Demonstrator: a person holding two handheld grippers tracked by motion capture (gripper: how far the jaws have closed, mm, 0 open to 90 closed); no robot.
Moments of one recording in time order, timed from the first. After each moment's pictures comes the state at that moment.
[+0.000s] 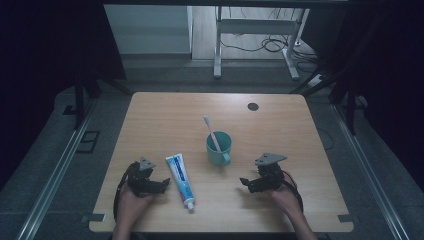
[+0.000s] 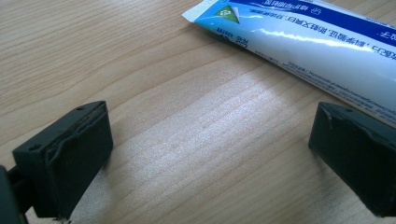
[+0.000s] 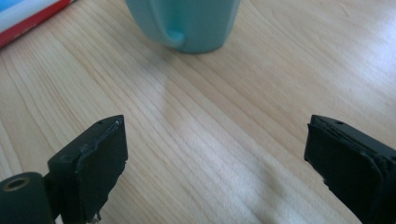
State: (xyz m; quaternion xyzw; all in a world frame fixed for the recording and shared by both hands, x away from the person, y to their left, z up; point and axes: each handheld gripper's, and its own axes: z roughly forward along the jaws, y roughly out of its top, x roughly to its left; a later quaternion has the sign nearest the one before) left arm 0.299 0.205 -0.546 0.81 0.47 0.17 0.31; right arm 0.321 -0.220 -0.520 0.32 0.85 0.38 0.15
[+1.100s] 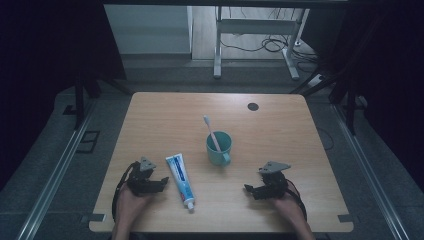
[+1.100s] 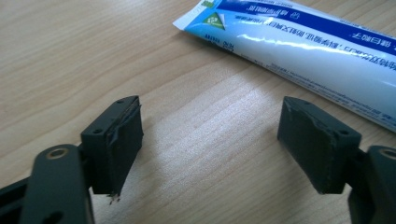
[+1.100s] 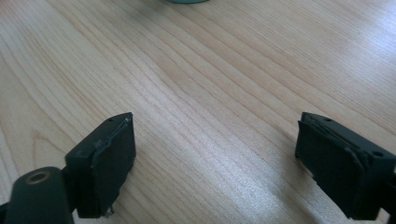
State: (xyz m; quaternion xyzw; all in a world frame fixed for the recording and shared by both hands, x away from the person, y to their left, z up) left arm 0.294 0.201 -0.535 0.82 0.46 0.18 0.31; right arm 0.308 -0.235 -0.543 0.34 0.85 0.37 0.14
